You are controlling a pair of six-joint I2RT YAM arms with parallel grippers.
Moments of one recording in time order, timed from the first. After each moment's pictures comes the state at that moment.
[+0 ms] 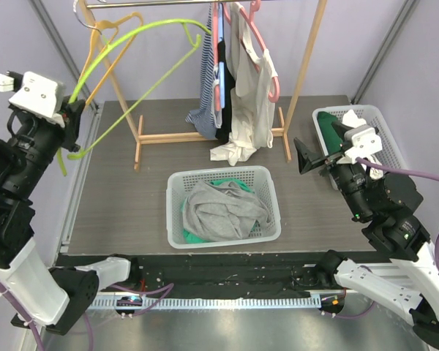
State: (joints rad) left arm -0.16 1.21 2.40 -1.15 0.14 0.34; right arm 0.76 0.66 1.14 -0.22 0.37 -0.30
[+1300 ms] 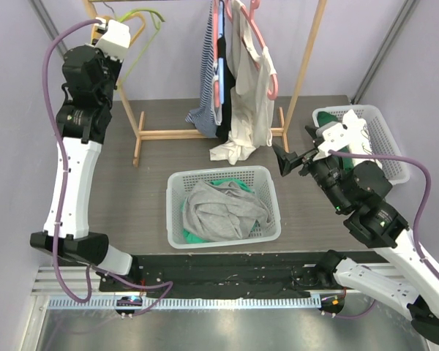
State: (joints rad) left arm -0.16 1.47 1.97 -0.53 -0.31 0.53; right arm 0.76 0.74 1.07 -0.18 0.28 -0.22
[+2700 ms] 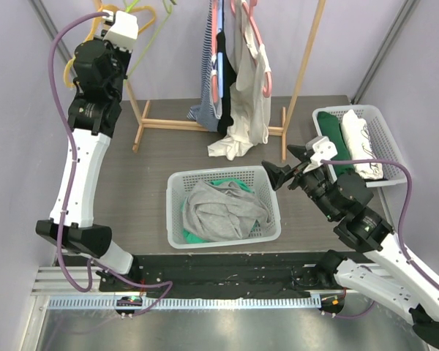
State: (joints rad) left arm -0.21 1.55 2.00 -0.39 -0.32 0.50; right arm 0.76 0.66 0.85 -0.08 0.18 -0.05
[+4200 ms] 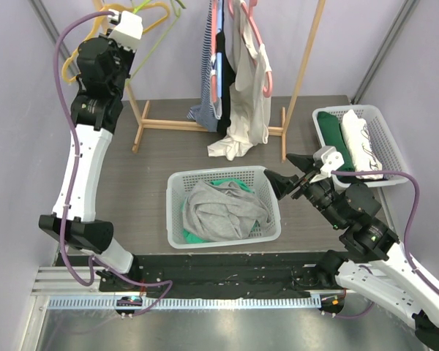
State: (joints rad) left arm -0.20 1.60 2.02 -0.39 -0.25 0.51; right arm 0.78 0.57 0.79 -0.09 0.13 0.00
